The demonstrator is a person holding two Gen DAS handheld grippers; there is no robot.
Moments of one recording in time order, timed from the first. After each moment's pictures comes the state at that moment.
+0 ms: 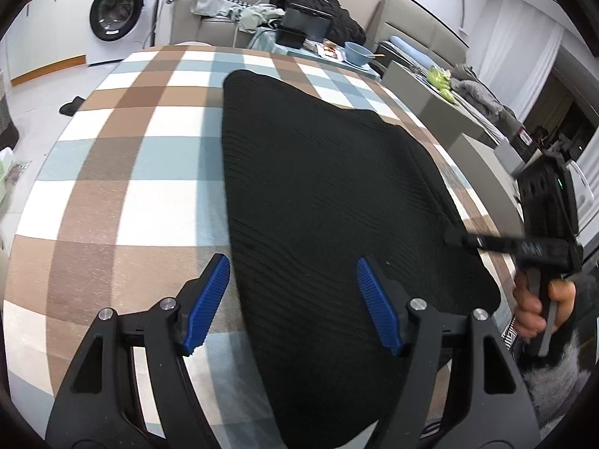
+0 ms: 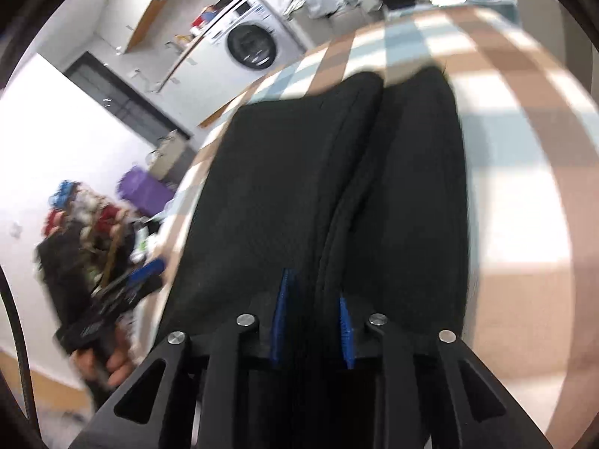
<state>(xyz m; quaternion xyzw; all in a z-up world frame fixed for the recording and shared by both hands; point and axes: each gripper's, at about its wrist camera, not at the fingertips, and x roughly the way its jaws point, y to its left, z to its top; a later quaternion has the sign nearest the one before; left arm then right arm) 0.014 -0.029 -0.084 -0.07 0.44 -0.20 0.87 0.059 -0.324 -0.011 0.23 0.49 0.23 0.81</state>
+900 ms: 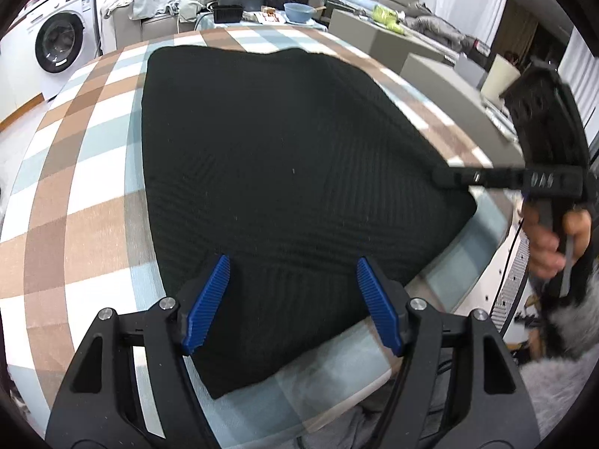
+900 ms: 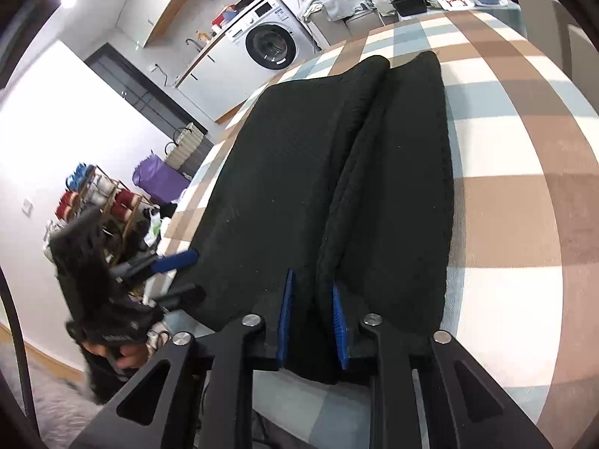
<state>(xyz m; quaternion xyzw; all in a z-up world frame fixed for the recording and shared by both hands) -0.055 -0.078 -0.099 0.05 0.46 -0.27 0.84 0.014 -0.329 -0.005 0.21 0.47 0.23 0.82</state>
